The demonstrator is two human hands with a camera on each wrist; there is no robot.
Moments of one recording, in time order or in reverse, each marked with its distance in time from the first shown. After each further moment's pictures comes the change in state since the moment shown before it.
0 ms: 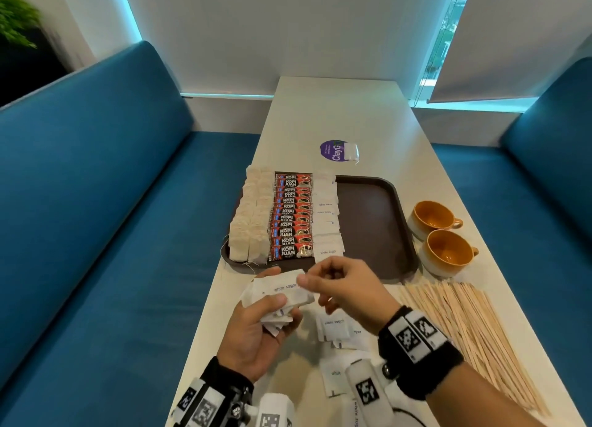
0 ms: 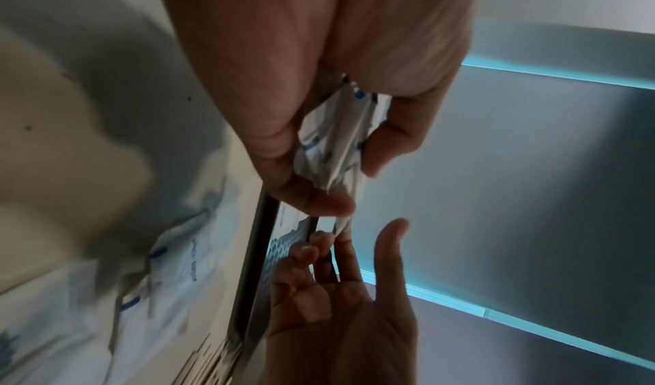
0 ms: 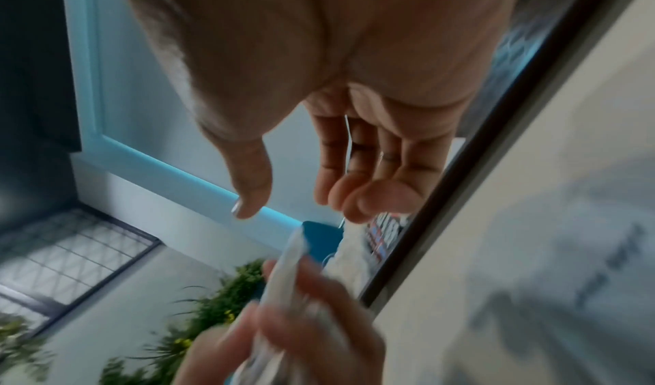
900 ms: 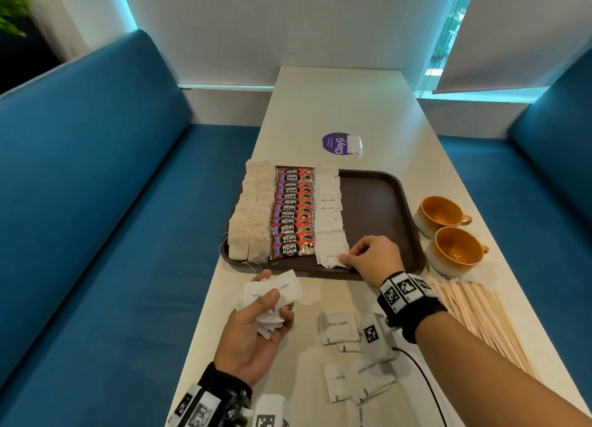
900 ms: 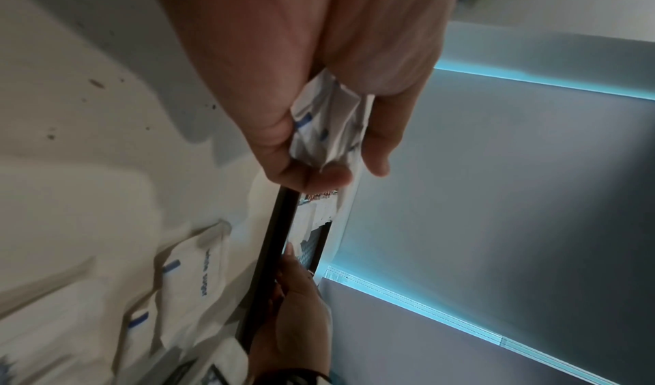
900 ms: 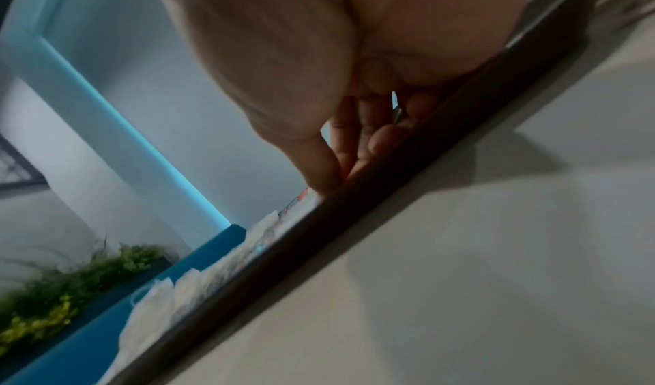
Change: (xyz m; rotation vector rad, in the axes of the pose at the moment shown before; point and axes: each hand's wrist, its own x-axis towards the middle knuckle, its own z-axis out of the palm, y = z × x) left_hand 0.010 -0.002 -0.011 -0.076 0.126 -0.004; right_hand 0.078 0.028 -0.052 -0.561 0.425 0.095
